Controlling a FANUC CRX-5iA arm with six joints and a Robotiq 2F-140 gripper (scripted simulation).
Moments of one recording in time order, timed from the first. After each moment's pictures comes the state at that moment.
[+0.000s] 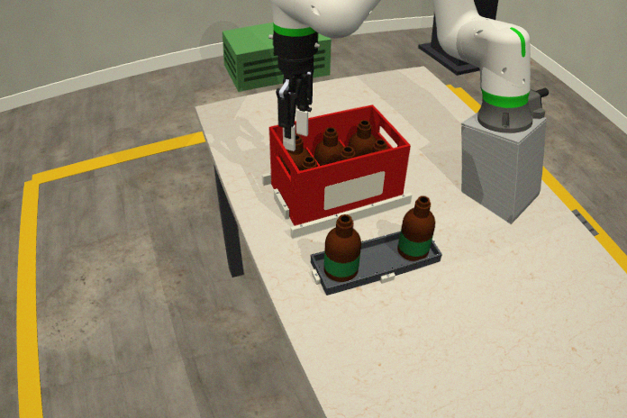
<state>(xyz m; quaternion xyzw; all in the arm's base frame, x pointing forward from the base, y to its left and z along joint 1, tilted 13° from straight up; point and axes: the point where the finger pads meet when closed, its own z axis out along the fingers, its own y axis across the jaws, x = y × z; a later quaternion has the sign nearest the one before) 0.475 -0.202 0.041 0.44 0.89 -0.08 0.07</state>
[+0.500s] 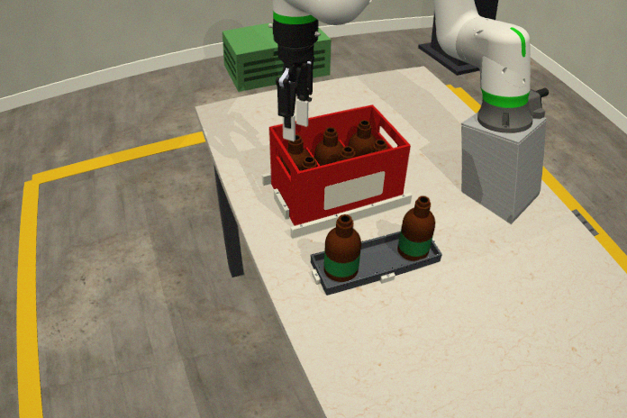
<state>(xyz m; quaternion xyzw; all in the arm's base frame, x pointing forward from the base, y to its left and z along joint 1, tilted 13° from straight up) 0.474 -0.197 0.068 0.44 0.89 -0.08 0.07</state>
